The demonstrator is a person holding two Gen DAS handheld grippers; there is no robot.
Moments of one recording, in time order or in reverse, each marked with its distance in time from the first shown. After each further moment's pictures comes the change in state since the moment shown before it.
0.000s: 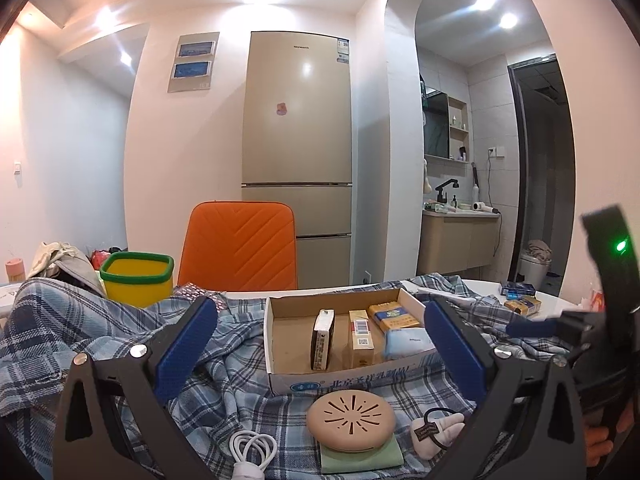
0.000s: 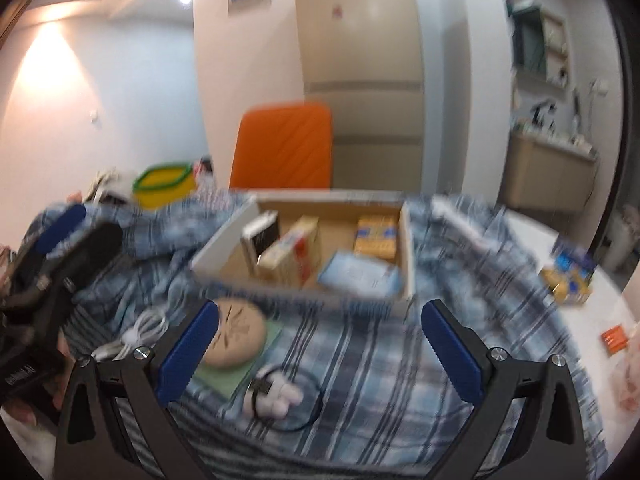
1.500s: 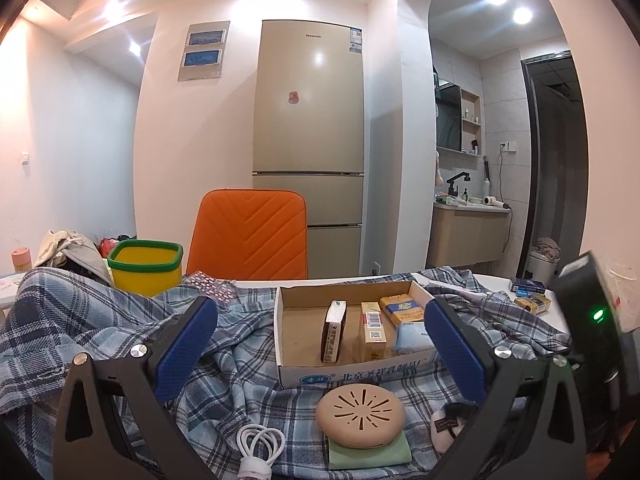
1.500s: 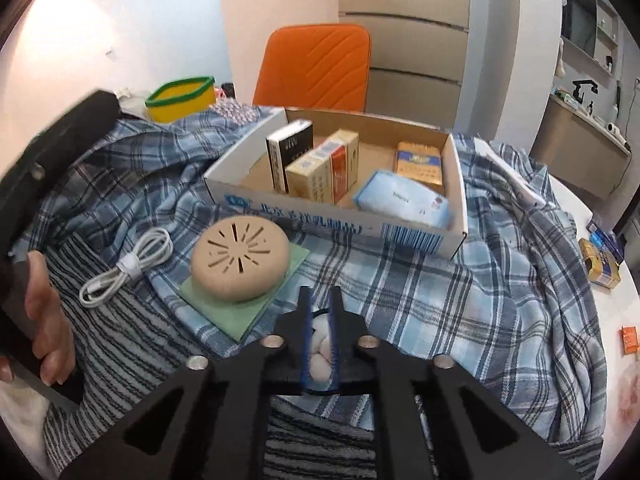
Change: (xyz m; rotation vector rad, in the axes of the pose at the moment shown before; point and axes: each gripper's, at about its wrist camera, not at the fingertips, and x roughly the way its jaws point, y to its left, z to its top) left arm 0.005 0.004 0.001 -0.020 0.042 0.036; right arm 0.039 0.023 -0.016 -0.105 0.264 0.035
